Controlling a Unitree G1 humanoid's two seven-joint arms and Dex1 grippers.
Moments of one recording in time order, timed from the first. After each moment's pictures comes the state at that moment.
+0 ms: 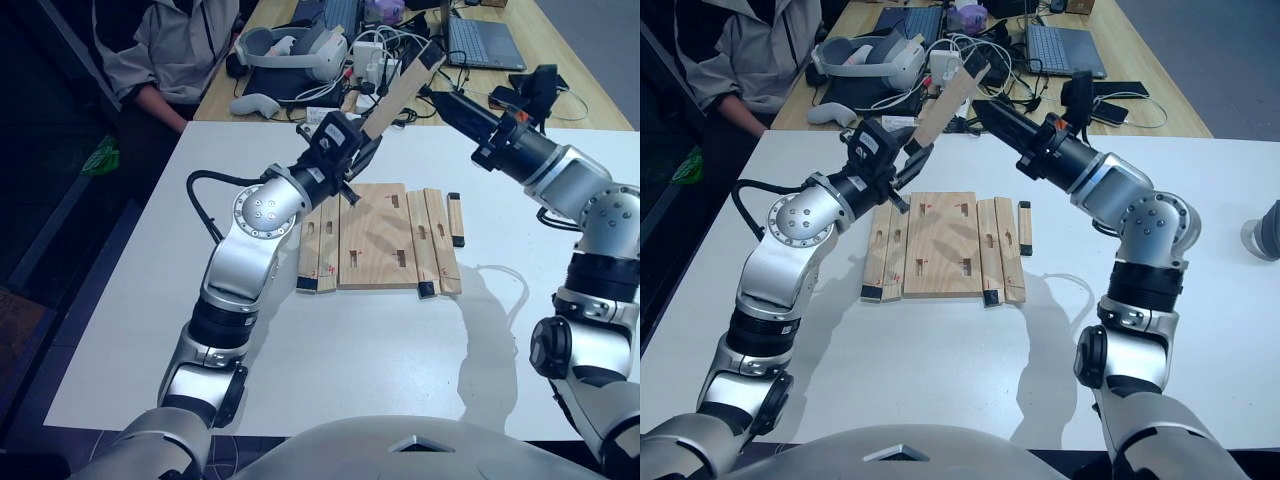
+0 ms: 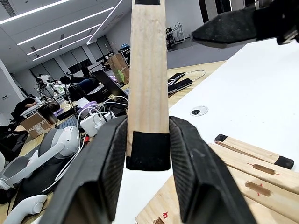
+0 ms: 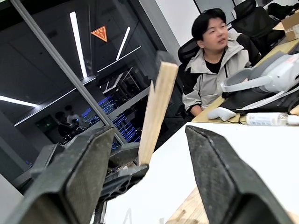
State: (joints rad) left arm -0.47 0.31 -0.24 -0.28 -0.03 0.47 -0.41; right arm -0.69 -0.33 -0.29 0.11 0.93 0.97 0.60
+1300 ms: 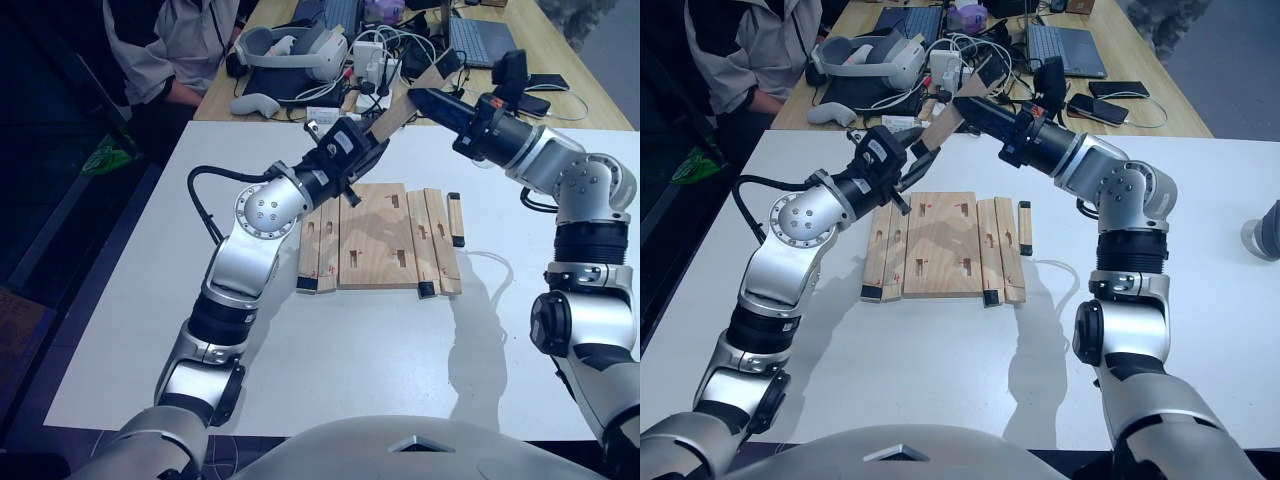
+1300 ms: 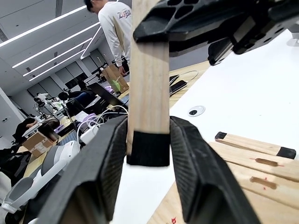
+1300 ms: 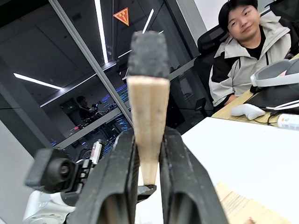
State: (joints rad) left arm -0.48 0.35 -0.23 -0.23 0.03 0.35 -0.49; right arm -0.82 -0.34 -0.21 0.33 0.81 0.90 0.84
